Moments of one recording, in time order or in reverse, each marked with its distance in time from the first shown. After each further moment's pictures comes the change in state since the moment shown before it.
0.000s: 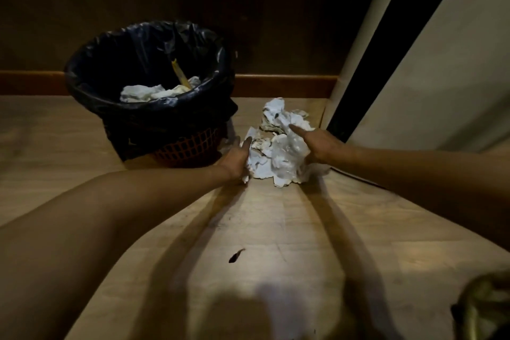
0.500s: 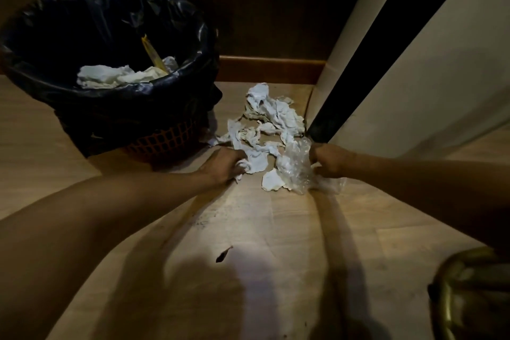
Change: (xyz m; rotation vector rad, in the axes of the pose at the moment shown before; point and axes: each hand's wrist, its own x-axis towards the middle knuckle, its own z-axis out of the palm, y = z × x) left_hand 0.031 -0.037 0.048 0.041 0.065 0.343; right_hand -0.036 0.044 0.036 -0.076 -0.226 -0.066
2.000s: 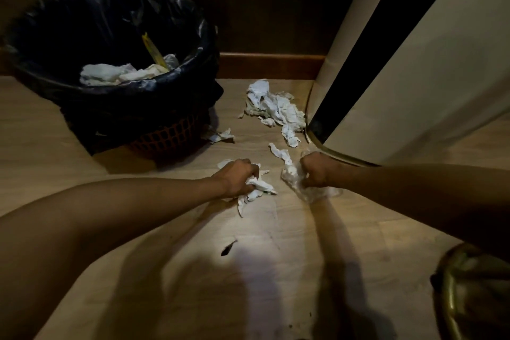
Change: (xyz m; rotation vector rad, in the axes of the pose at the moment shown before) left_hand -0.026 0.048 0.003 0.129 -0.243 0.031; right_hand 0.001 -0.041 0.029 0.042 -0.054 0.076
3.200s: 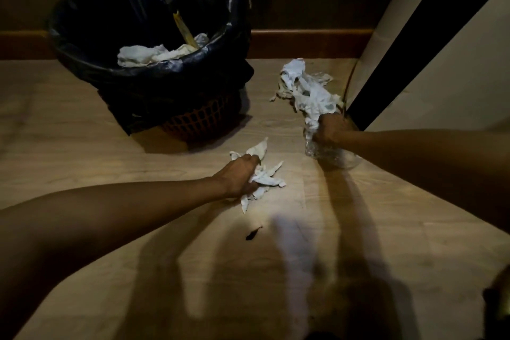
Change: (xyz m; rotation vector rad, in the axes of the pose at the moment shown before) left_hand -0.055 -0.028 0.013 -0.119 -0.010 -0.209; right_hand 0.097 -0.014 -0.016 0.286 0.195 0.258
